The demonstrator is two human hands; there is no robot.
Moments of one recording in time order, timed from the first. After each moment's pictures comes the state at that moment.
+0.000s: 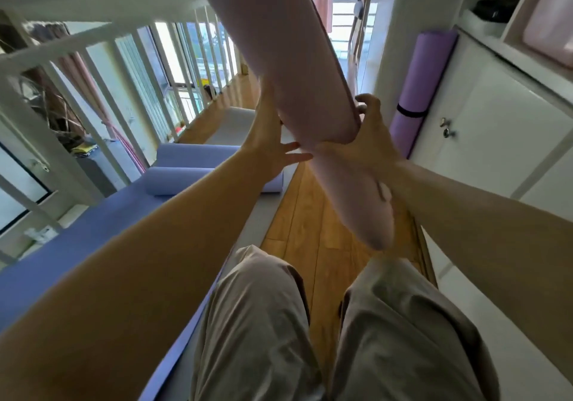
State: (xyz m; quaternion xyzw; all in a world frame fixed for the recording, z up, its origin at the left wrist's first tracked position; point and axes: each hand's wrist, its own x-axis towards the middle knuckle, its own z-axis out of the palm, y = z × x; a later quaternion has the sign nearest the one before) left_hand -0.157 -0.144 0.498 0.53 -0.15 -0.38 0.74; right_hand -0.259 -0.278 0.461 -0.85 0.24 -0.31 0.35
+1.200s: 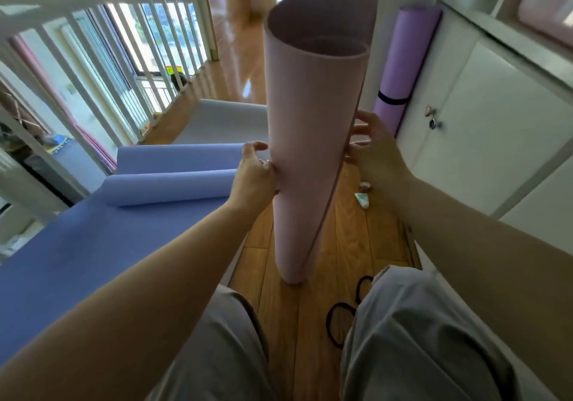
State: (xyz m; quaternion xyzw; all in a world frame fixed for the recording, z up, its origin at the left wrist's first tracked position) left_hand -0.127 -0.208 0.412 0.78 -0.24 -0.19 0.54; right_hand -0.254 -0.353 0.426 -0.72 0.29 -0.31 0.55
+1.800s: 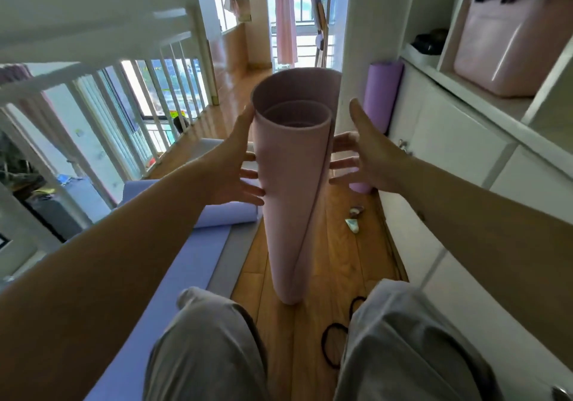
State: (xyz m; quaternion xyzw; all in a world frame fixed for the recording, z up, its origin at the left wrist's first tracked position) left_hand -0.157 -0.155 0.533 0.69 -0.19 -0.45 0.54; right_hand -0.306 -0.314 0.521 -0.66 0.32 -0.17 0.66
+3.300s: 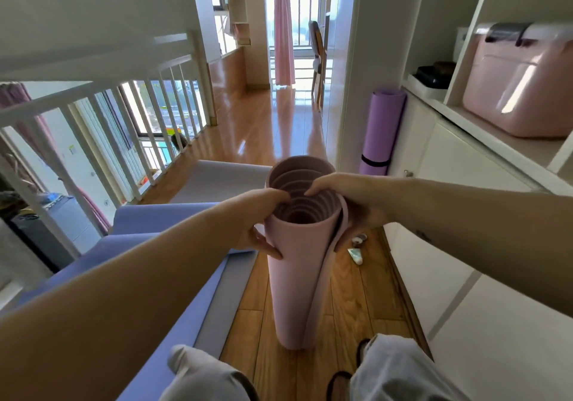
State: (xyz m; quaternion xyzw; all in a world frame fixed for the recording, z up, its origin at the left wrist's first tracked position) left_hand -0.135 -0.197 0.517 0.73 -0.19 -0.46 0.46; right_hand -0.251 -0.337 0.529 -0.68 0.37 0.09 0.63
